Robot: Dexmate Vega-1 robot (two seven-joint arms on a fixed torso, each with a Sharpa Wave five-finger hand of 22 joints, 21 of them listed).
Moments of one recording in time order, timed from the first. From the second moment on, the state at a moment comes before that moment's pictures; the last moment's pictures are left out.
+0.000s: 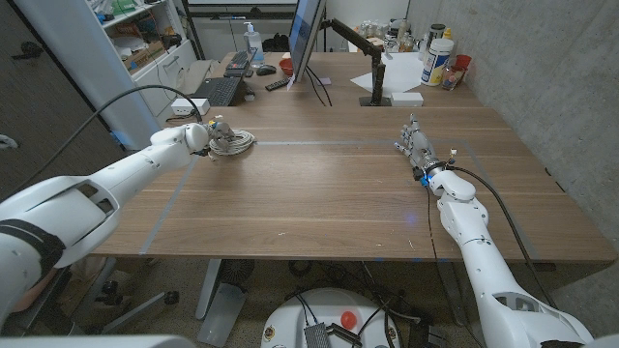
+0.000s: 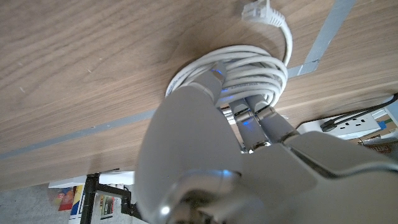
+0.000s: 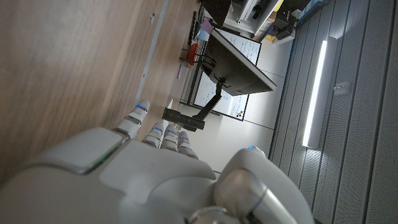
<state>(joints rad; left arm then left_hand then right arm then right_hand) 0.24 0.71 0.87 -1.01 0.41 0.20 -0.20 1.45 0.14 0.39 -0.16 0.19 0.73 -0.10 0.62 0.31 0.76 -0.19 0.42 0.51 0.75 -0.08 0.46 0.42 0.60 -0.06 0.57 0.29 -0.86 -0.10 0.10 -1.30 0.14 0.04 0.29 0.15 0.06 -0.09 0.07 0.25 -0.08 0.04 0.19 0.19 -0.05 0.06 0.19 0.19 -0.09 0.02 0.19 0.19 0.13 0.05 0.18 0.17</state>
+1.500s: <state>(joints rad) 0.28 0.76 0.83 -1.14 0.41 0.28 -0.21 1.45 0.14 0.35 -0.15 0.18 0.76 -0.10 0.67 0.43 0.79 -0.18 0.44 0.55 0.76 -0.08 0.46 0.48 0.55 -0.05 0.66 0.37 -0.86 -0.11 0.10 -1.31 0.14 0.04 0.29 0.15 0.06 -0.09 0.07 0.25 -0.08 0.04 0.19 0.19 -0.05 0.06 0.19 0.19 -0.09 0.02 0.19 0.19 0.13 0.05 0.18 0.17</state>
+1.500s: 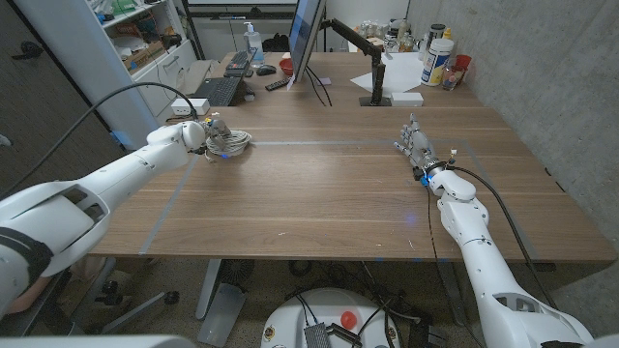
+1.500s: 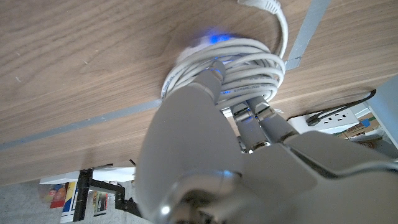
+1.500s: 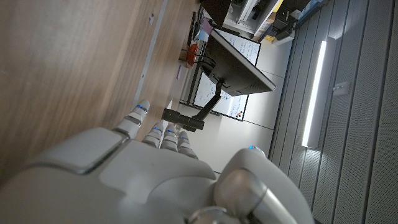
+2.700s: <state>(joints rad) 0.31 0.81 0.79 -1.27 0.44 0.35 -0.23 1.45 0.14 0.34 -0.15 0.19 0.78 -0.11 0.67 0.43 0.80 -0.19 0.44 0.56 0.76 -0.08 0.45 0.52 0.53 -0.05 0.70 0.37 -0.86 -0.11 0.10 -1.31 0.14 0.04 0.30 0.16 0.06 -0.09 0.07 0.25 -0.08 0.04 0.19 0.19 -0.05 0.06 0.19 0.19 -0.09 0.02 0.19 0.19 0.13 0.05 0.18 0.17</state>
